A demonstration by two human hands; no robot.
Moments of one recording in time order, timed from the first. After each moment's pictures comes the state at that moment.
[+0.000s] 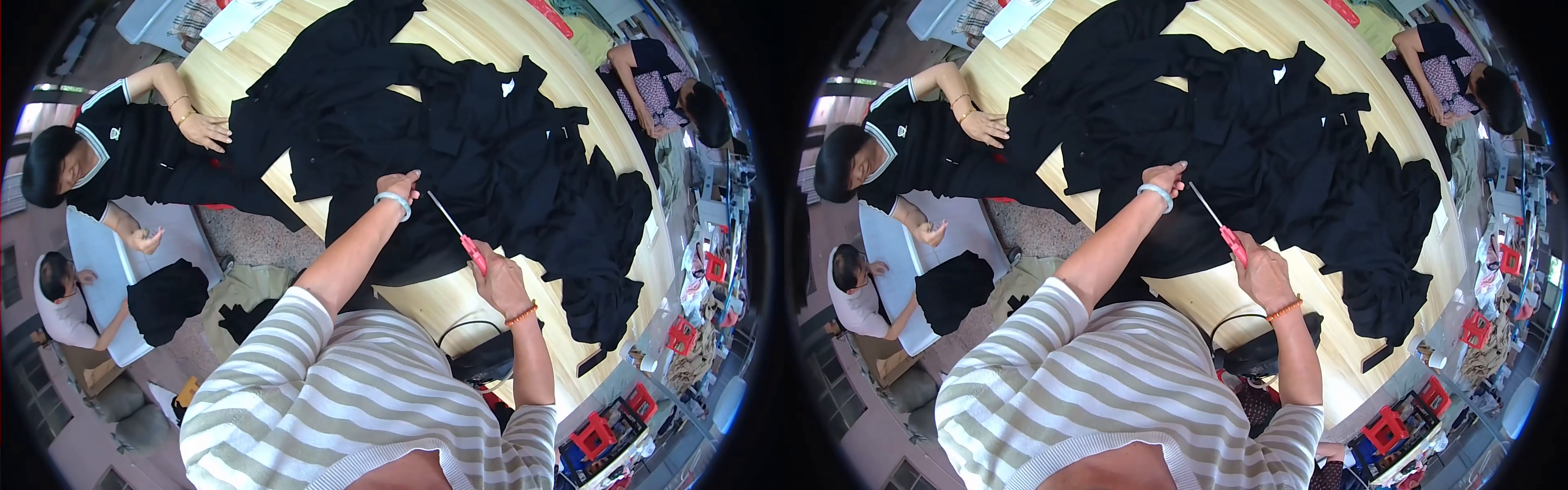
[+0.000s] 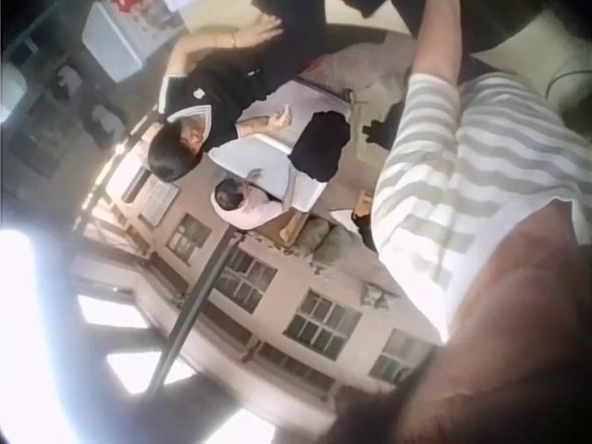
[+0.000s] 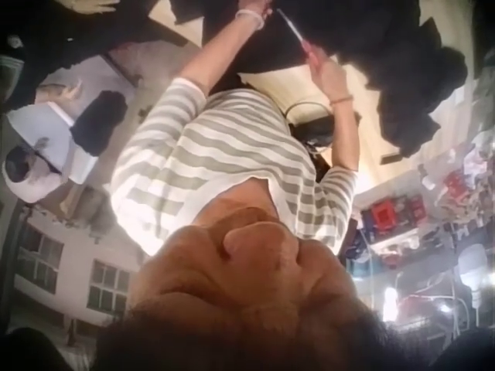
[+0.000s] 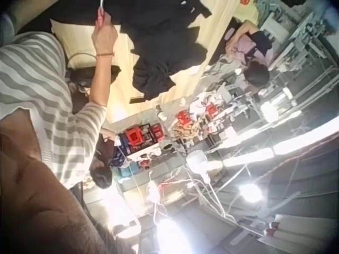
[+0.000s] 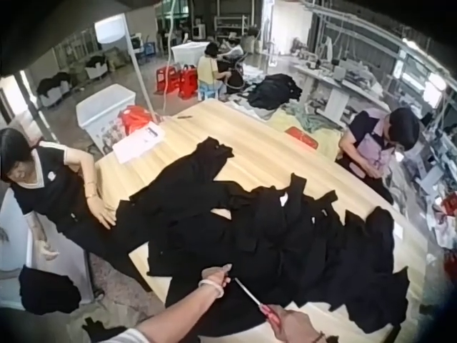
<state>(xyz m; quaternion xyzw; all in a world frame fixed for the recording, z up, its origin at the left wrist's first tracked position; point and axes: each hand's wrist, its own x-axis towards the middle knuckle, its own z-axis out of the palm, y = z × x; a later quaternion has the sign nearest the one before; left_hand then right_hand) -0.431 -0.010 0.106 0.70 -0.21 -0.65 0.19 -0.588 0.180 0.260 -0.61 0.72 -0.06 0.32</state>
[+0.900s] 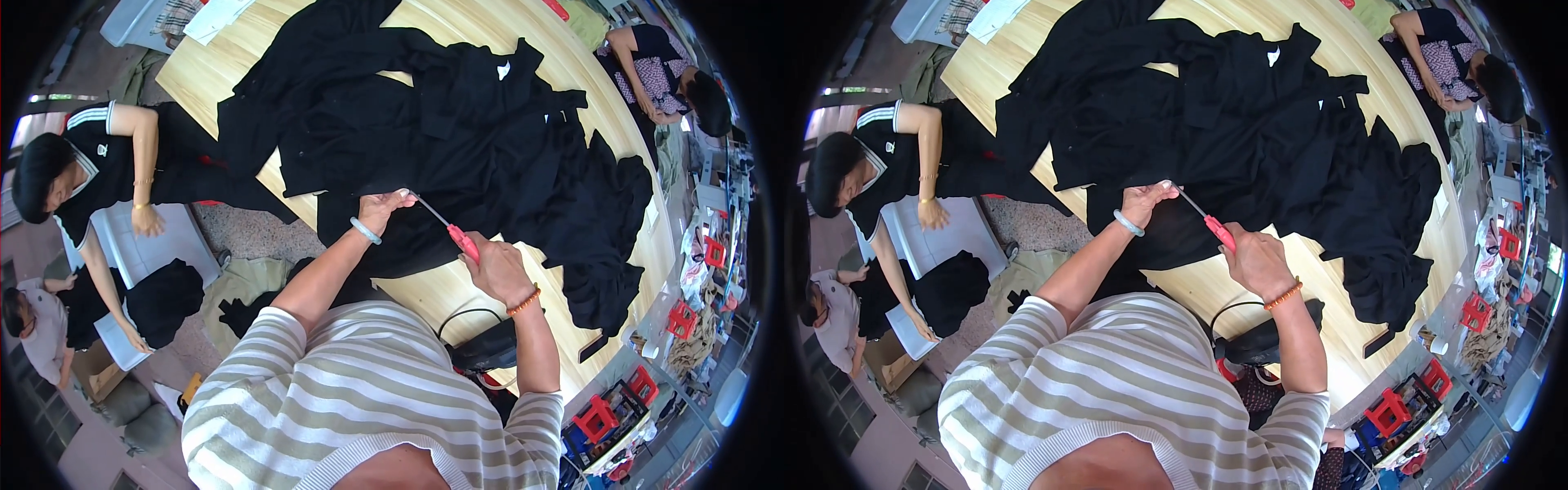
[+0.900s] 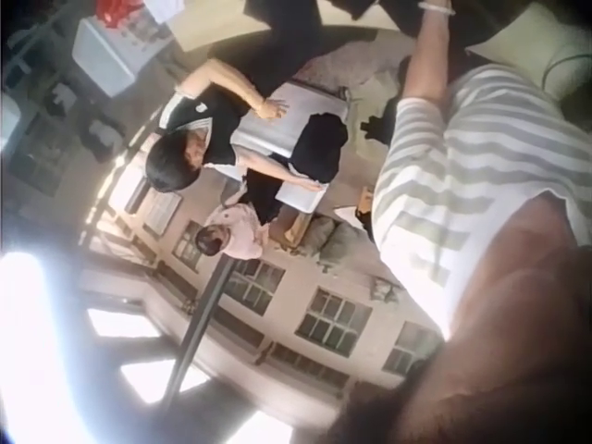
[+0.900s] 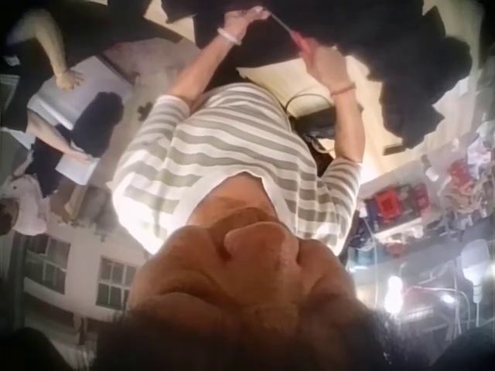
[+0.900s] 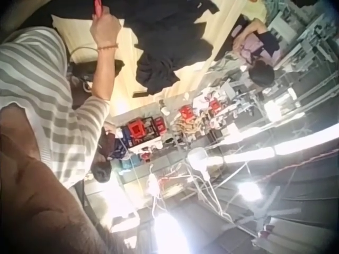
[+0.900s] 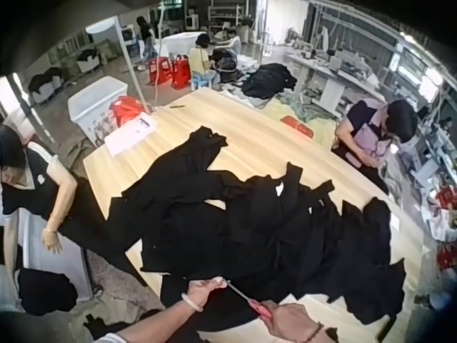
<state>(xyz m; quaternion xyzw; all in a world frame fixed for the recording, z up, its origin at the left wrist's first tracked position) -0.380 0.044 0.089 0.39 -0.30 -0.79 0.36 -0.581 0.154 0.283 -0.62 0.70 0.03 0.35</state>
